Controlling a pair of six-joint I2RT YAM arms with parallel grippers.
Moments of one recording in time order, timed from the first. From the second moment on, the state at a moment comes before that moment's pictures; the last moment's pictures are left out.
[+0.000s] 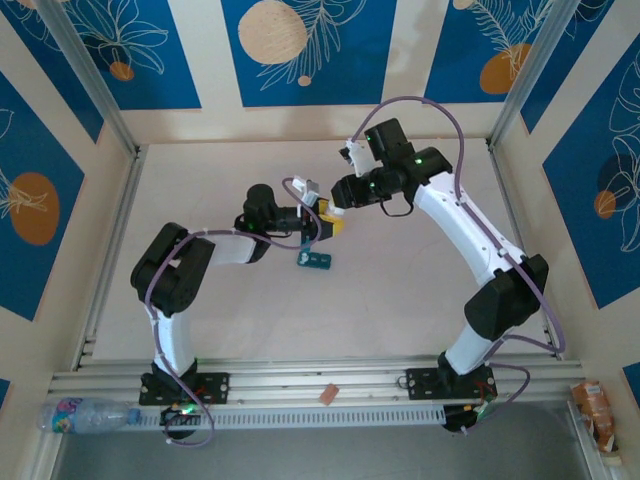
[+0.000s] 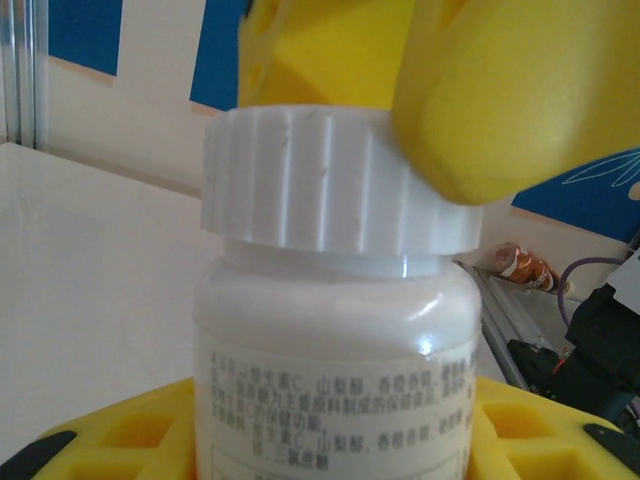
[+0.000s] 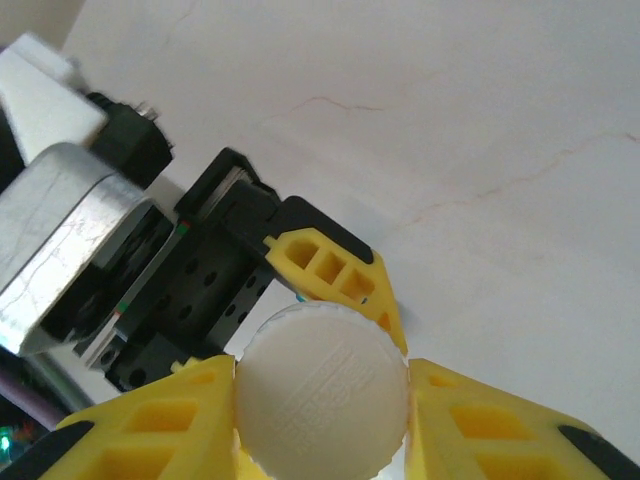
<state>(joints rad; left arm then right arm) -0.53 1.92 1.01 0.95 1.02 -0.32 0.50 1.65 1.71 -1.01 -0.30 0.19</state>
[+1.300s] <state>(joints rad) -0.53 1.89 1.01 1.02 0.99 -0.29 0.45 1.62 1.86 -1.12 -0.35 0.22</state>
